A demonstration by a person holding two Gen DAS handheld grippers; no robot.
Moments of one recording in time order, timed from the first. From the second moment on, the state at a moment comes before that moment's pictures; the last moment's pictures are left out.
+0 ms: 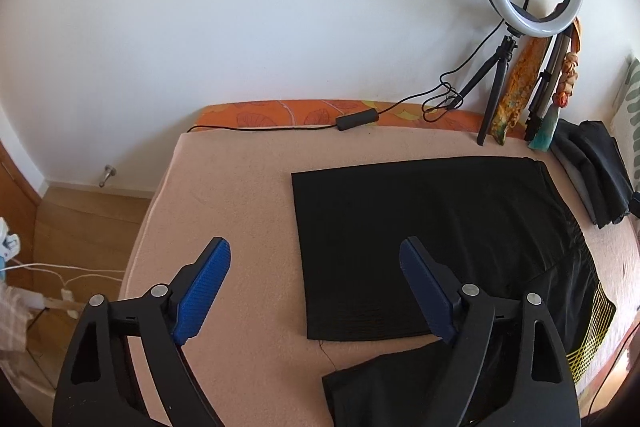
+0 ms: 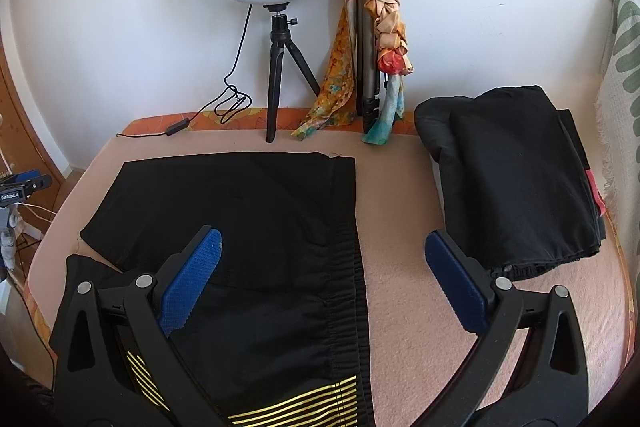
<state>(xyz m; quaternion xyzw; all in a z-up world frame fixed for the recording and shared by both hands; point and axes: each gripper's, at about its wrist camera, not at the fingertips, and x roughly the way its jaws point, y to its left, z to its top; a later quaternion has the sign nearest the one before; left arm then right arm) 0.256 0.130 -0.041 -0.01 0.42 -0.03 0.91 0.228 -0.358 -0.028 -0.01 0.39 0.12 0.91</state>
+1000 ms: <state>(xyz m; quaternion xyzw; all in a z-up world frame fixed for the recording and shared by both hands) 0.404 0.133 -0.143 0.02 0.48 -0.03 0.88 0.420 -0.260 -0.146 -0.20 0.47 0.24 0.83</state>
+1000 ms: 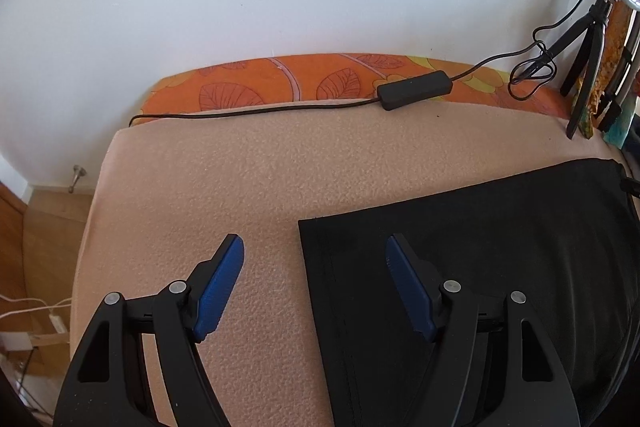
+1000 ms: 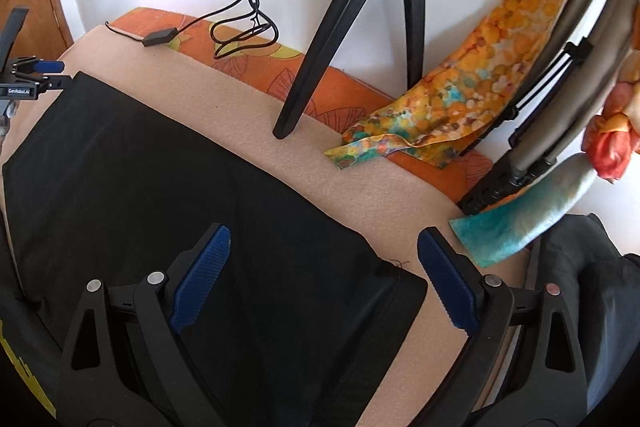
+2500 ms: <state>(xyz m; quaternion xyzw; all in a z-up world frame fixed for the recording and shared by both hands) 0.308 0.121 -0.057 0.03 0.36 -0.13 0.92 0.351 -0.281 -0.076 -0.14 0.41 0.28 0.86</state>
